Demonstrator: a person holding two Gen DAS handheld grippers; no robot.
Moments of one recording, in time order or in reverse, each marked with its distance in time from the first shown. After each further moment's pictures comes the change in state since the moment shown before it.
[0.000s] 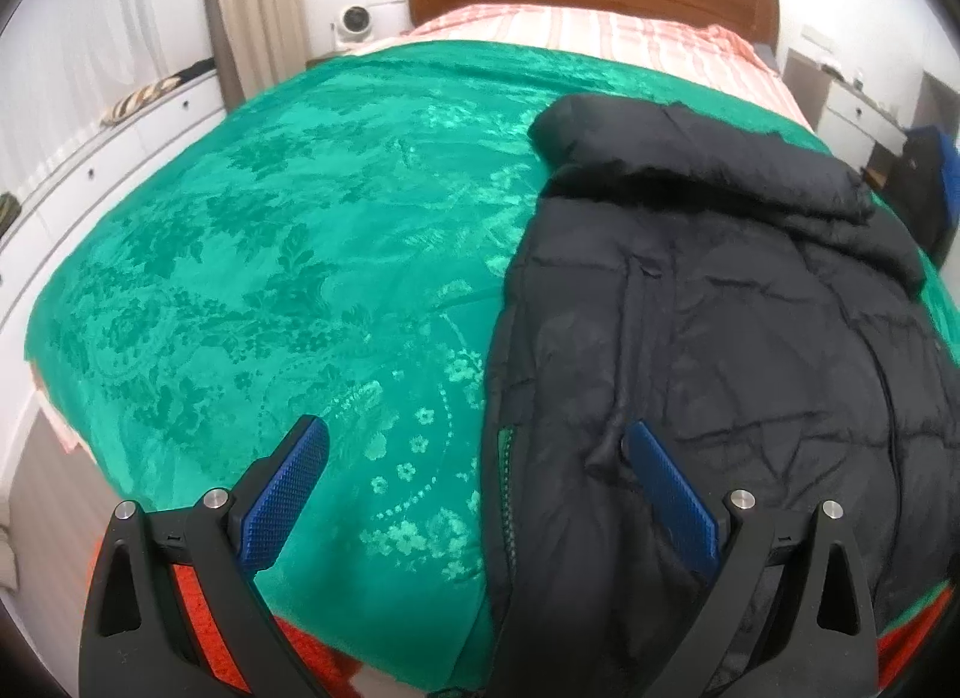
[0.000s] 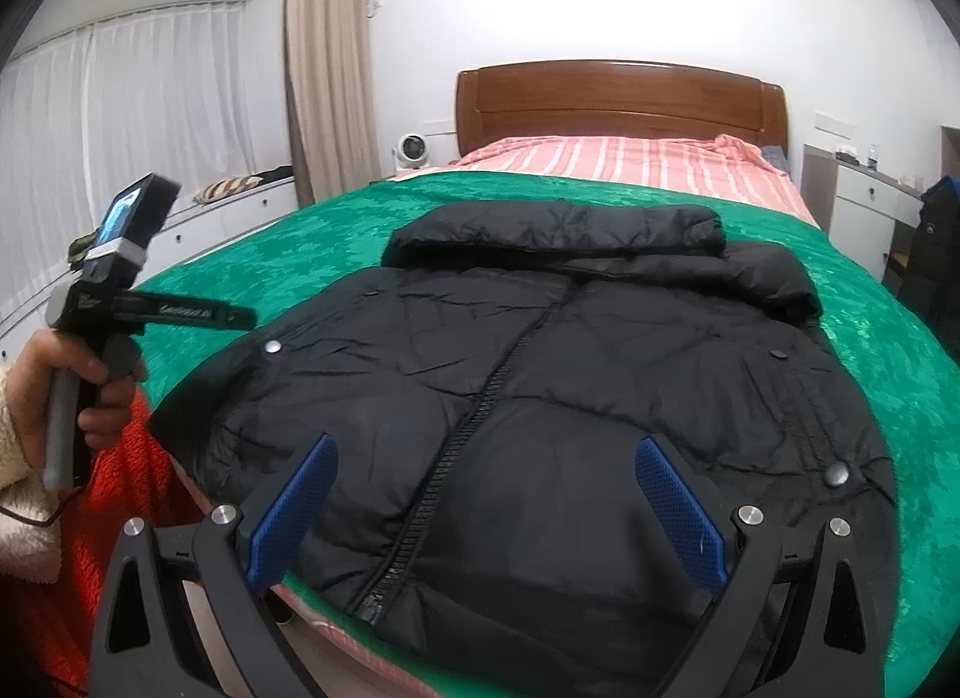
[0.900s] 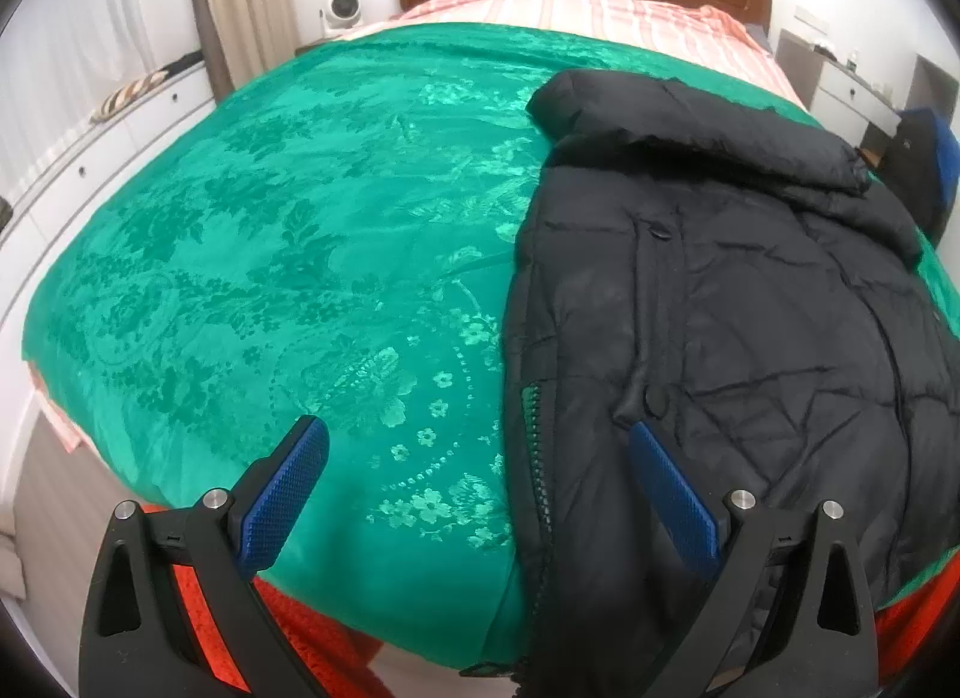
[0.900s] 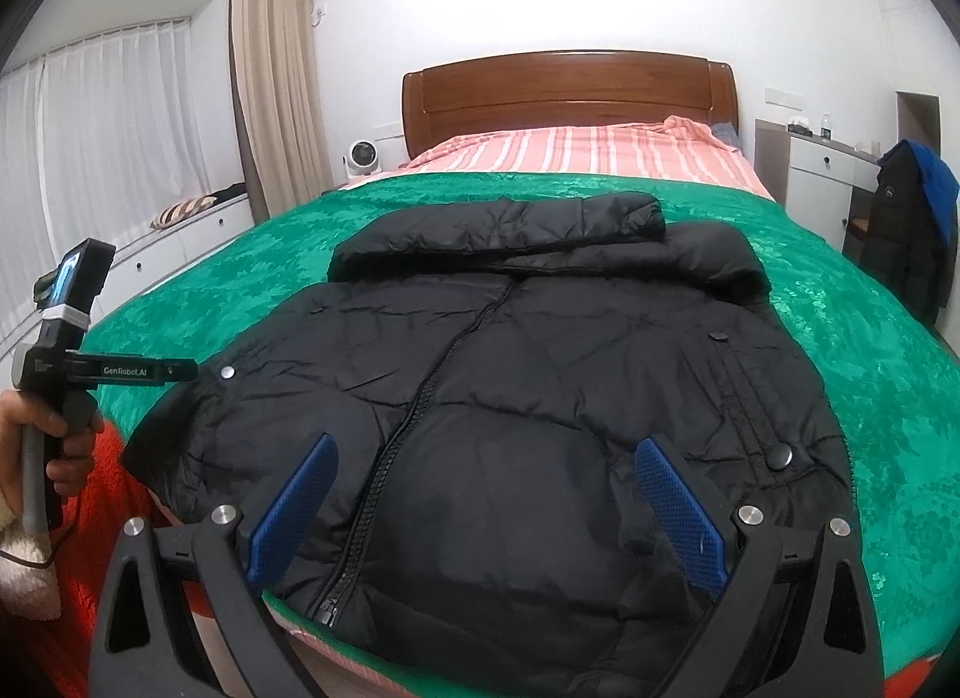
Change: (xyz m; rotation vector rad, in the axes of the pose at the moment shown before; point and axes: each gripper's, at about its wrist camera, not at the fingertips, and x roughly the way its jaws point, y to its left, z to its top) left arm 0.002 0.011 -0.010 0.017 0.037 -0.014; right arm -0.004 -0.019 0.003 0.080 0.004 -0.067
